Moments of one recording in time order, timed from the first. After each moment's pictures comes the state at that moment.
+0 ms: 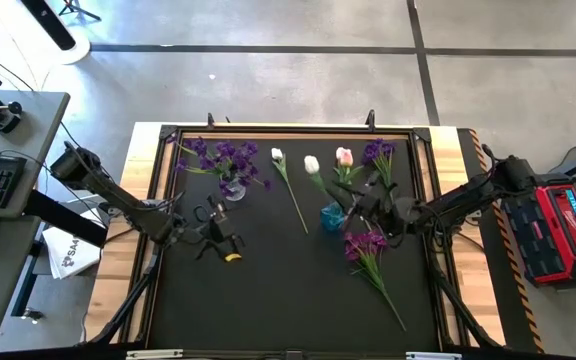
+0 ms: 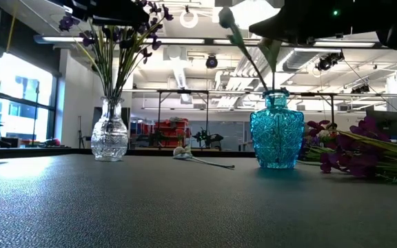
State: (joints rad) left arm -0.53 1.26 0.63 0.36 -1.09 0.11; right arm 0.26 1.33 0.43 1.11 0.79 -0.37
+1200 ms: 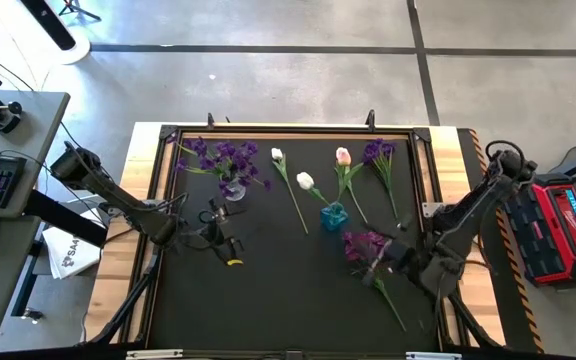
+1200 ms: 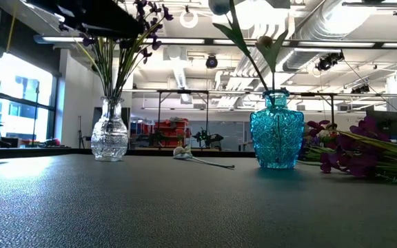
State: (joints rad) left arm -0.55 1.26 0.63 0.20 -1.02 -0.06; right arm 0.84 1.30 0.89 0.27 1.45 -0.02
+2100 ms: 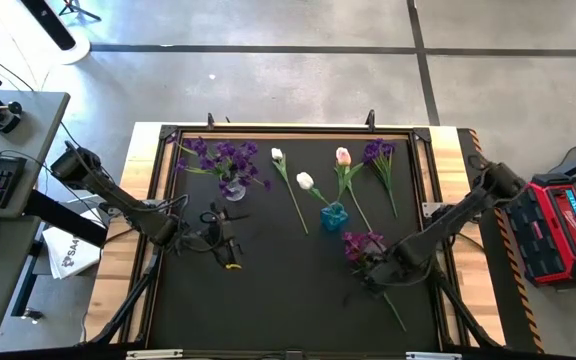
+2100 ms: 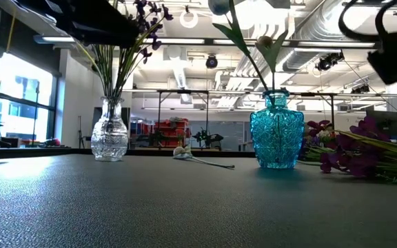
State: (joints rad) left arm -0.56 1.26 0.63 0.14 -0.95 -0.22; right arm 0.62 1.51 0.89 -0.85 -0.11 1.47
